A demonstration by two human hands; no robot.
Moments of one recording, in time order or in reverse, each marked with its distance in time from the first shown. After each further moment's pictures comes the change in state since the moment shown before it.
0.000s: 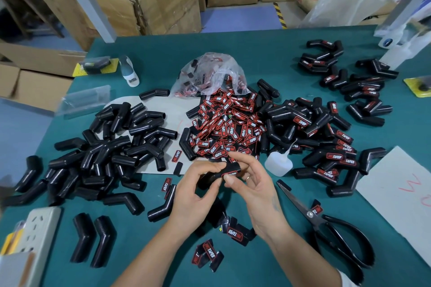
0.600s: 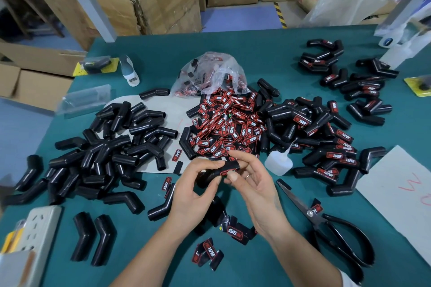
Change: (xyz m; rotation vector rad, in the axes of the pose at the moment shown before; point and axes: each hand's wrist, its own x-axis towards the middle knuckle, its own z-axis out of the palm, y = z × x) left_hand 0.000 0.001 -0.003 -0.017 0.016 -0.029; right_hand -0.002 -0.003 -0.002 0.015 -0.026 -0.004
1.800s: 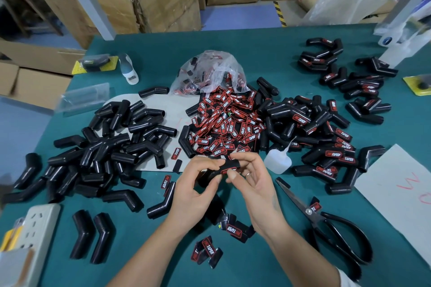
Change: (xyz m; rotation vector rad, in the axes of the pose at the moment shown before) left_hand -0.001 -0.002 0.003 -0.025 -0.024 -0.004; right_hand -0.002 -0.001 0.004 -0.043 0.053 -0.019
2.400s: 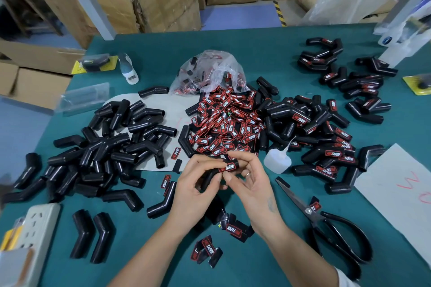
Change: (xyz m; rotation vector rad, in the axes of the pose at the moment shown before) left_hand 0.002 -0.005 -0.001 0.055 -0.048 0.003; right_hand -0.001 -0.002 0.007 -0.008 -0.011 -0.018
